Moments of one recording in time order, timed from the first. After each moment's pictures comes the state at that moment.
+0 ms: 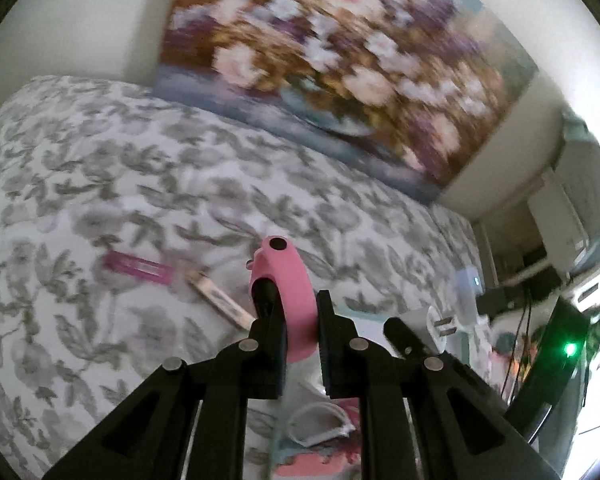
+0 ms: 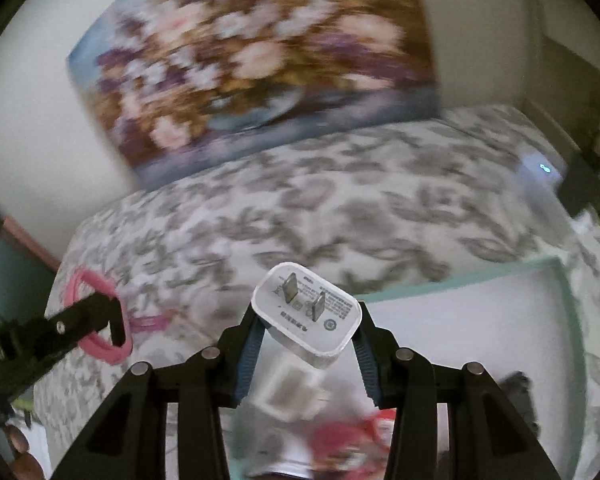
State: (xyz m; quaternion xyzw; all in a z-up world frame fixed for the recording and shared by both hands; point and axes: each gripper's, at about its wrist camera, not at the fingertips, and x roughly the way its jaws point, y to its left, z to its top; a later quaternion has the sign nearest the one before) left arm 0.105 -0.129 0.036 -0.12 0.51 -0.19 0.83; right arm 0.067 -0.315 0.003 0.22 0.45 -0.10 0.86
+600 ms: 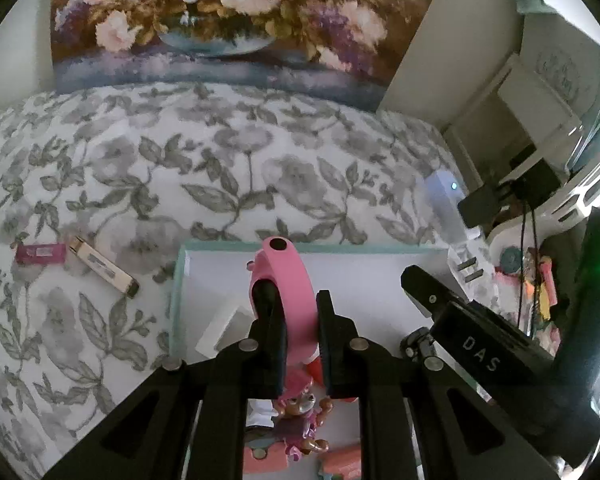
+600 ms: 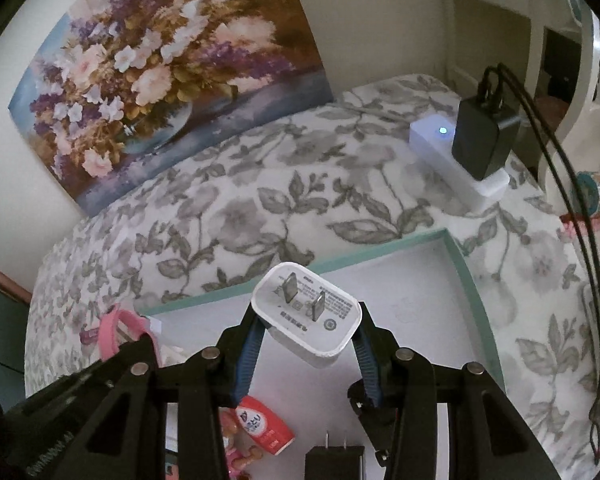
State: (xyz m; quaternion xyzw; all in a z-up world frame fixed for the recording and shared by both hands) left arm 0.074 -0.234 -0.004 -0.01 0.55 -0.27 0.79; right arm 0.022 -0.395 -0.012 0.25 0.47 -0.17 0.83
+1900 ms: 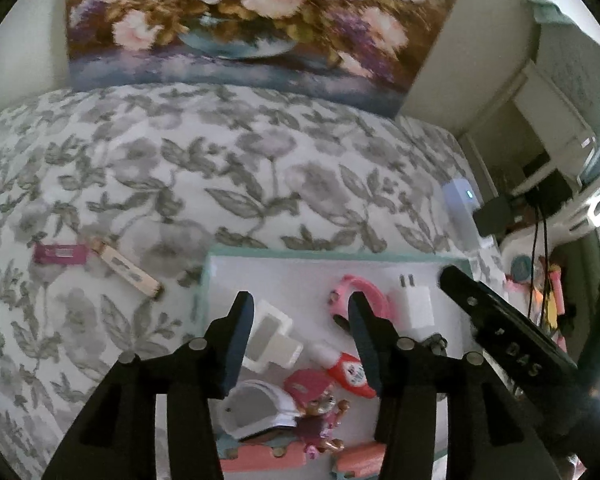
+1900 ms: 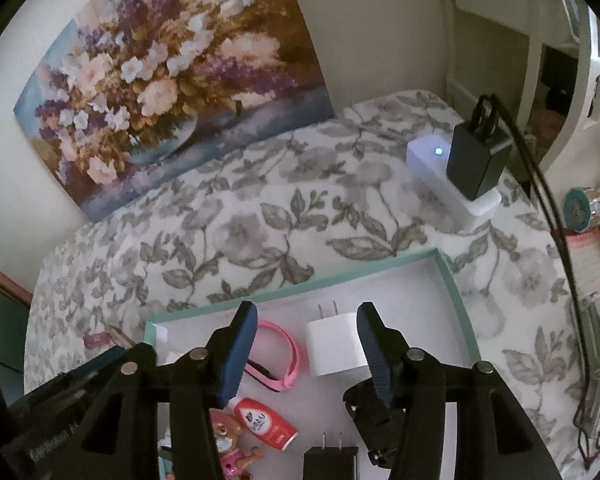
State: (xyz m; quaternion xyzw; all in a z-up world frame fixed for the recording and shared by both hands) left arm 0.087 -0.217 0.006 -0.01 0.55 -0.24 0.80; right arm 0.021 -0.397 0.010 0.24 0.45 -0.17 0.84
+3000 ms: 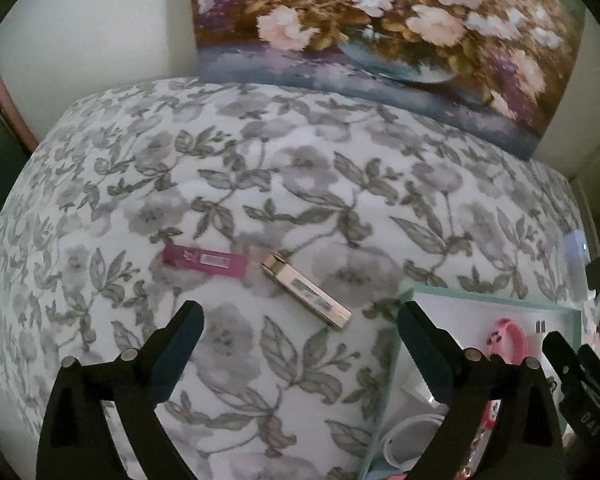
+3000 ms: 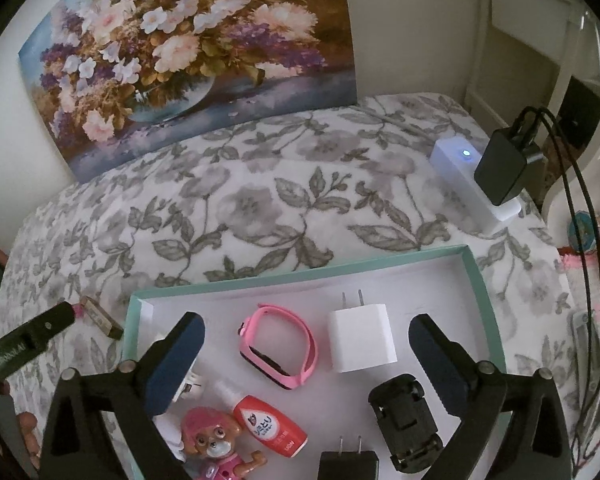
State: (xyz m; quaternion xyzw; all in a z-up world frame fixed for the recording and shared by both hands) left arm 0.127 -0.131 -0.015 0.02 0.54 -0.06 0.84; right arm 0.043 -0.363 -0.010 0.17 0.49 -0.18 0.84
